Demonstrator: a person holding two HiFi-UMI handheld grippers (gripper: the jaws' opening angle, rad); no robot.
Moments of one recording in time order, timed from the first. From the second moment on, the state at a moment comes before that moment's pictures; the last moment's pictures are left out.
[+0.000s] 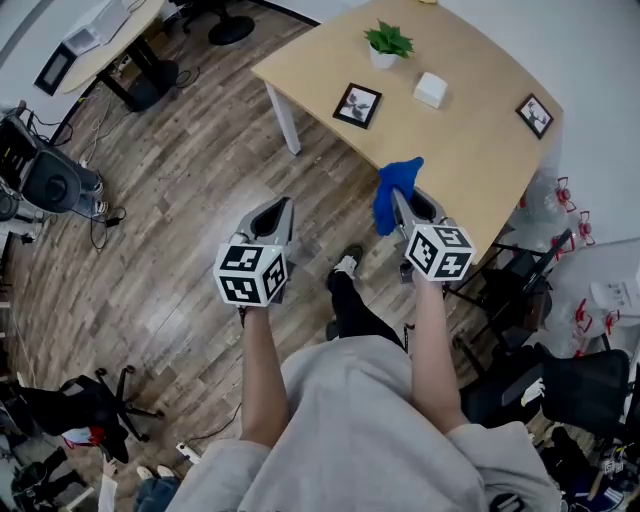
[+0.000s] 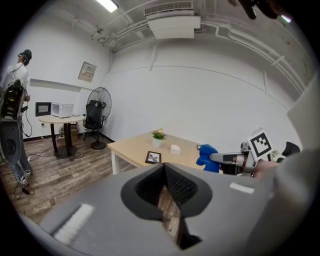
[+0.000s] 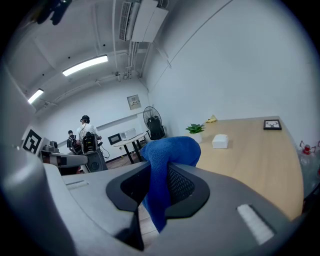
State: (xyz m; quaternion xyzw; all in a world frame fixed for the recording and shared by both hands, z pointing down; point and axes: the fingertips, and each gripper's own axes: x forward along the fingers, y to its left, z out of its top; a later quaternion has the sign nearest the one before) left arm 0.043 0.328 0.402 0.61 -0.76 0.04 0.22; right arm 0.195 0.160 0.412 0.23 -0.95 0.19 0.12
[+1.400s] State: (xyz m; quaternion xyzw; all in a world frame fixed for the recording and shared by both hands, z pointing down) left arm -0.053 0.063 0.453 0.70 -0.63 0.21 0.26; right arm 0.099 -0.068 0.434 0.32 -0.91 0.26 0.09
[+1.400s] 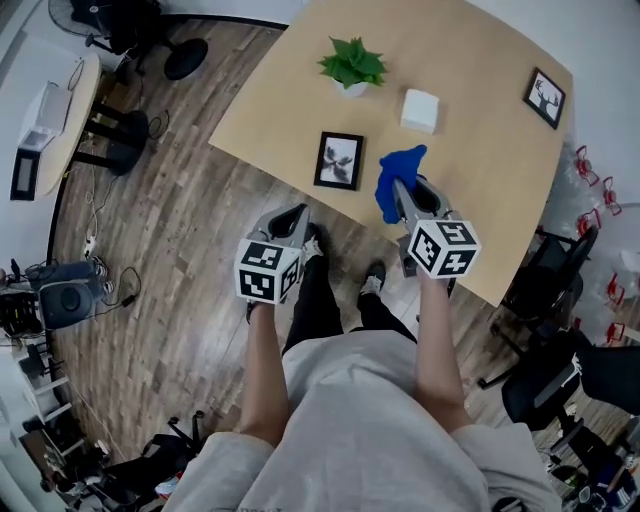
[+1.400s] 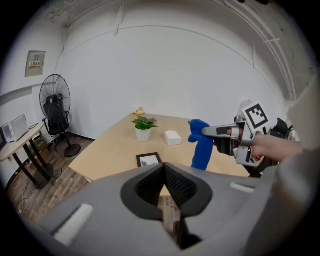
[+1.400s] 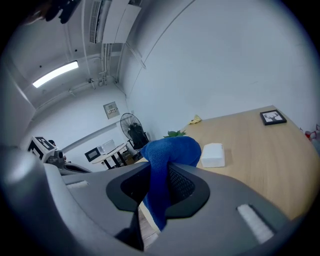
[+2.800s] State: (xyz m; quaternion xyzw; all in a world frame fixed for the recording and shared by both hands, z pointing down) left arm -0.102 -0.067 0.613 0.85 -0.26 0.39 0.22; right arm -0.004 -0.169 0.527 0.43 -0.84 0.26 0.21
